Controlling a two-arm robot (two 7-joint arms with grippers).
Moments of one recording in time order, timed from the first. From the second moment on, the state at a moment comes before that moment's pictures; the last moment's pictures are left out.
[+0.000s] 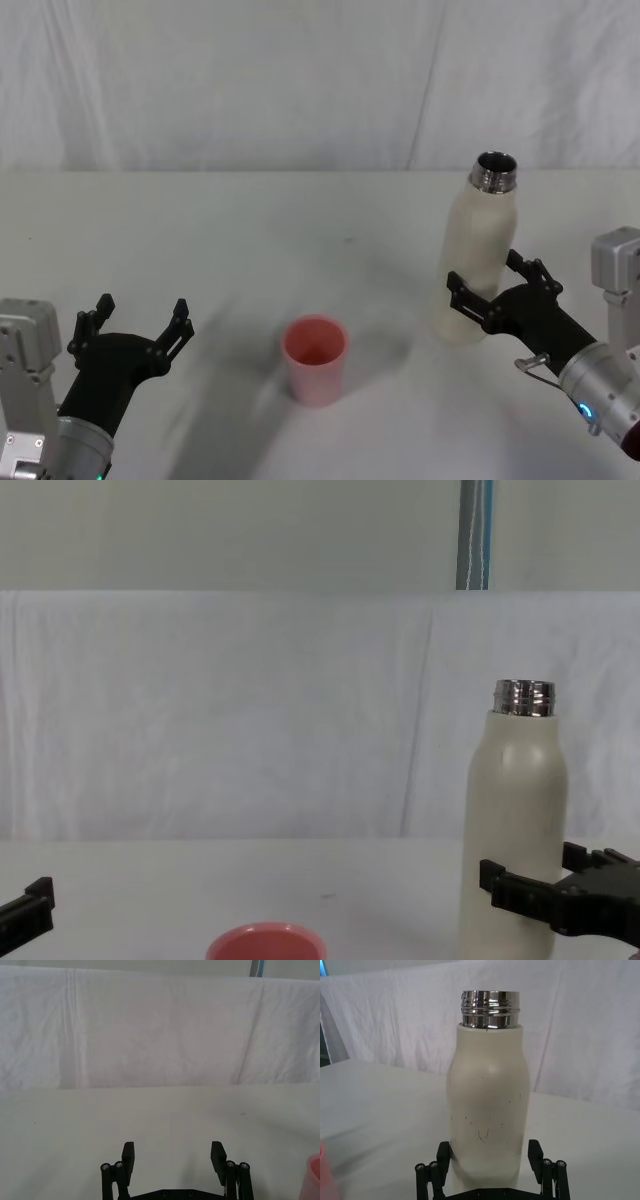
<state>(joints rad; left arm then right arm) 0.27 0.24 0.04 -1.85 -0.25 -0.02 -0.02 0.10 0.25 -0.25 -1.53 0.27 -0.01 0.28</state>
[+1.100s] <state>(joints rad) 0.27 0.24 0.04 -1.85 -0.25 -0.02 -0.02 0.02 0.26 -0.23 -1.61 0.28 -0.01 0.26</state>
